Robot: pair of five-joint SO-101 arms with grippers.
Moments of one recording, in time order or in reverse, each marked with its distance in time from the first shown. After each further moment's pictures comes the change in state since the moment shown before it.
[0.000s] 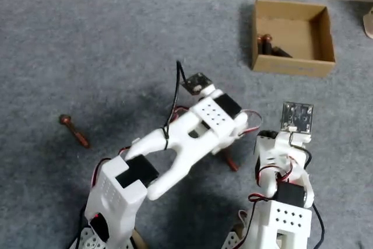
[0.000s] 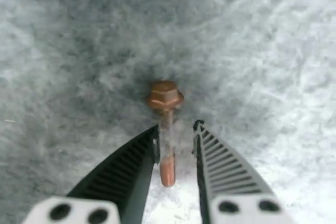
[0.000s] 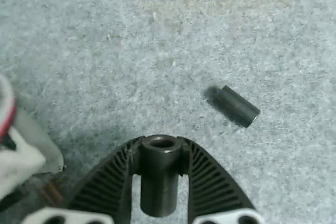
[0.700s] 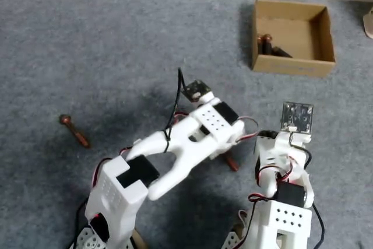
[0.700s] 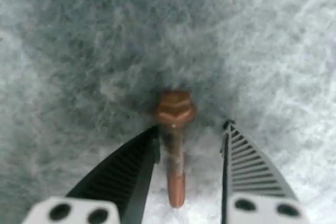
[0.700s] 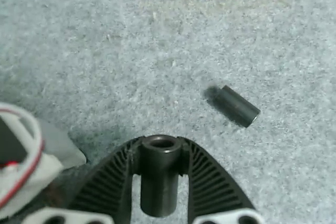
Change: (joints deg) left arm -0.4 0.0 7.6 -8.4 0.0; right arm 0.0 0.0 0.0 0.0 0.0
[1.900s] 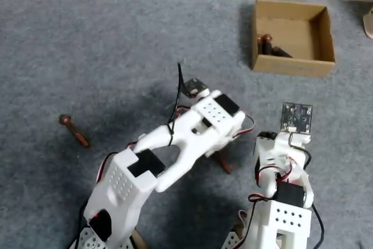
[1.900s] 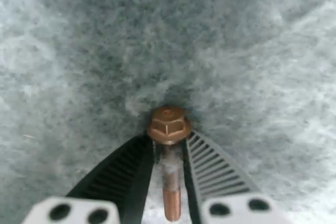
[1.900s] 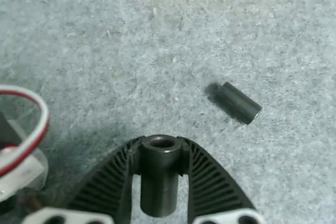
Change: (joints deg) left arm -2.4 8.3 -9.8 11.8 -0.2; right arm 0.0 0.0 0.5 0.0 0.0
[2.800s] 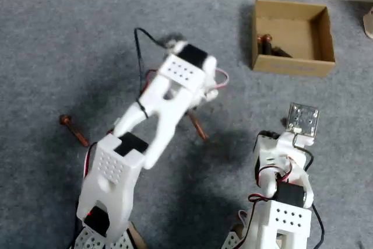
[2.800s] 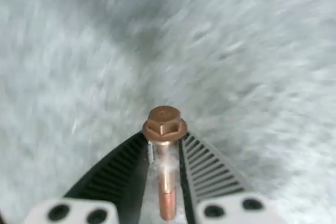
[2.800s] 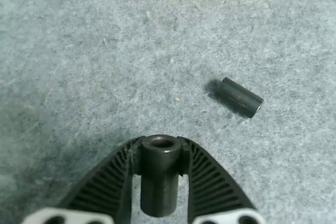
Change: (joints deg) left arm -14.2 1.4 -29.2 20.6 -27.7; right arm 0.0 0.0 0.0 0.0 -6.0
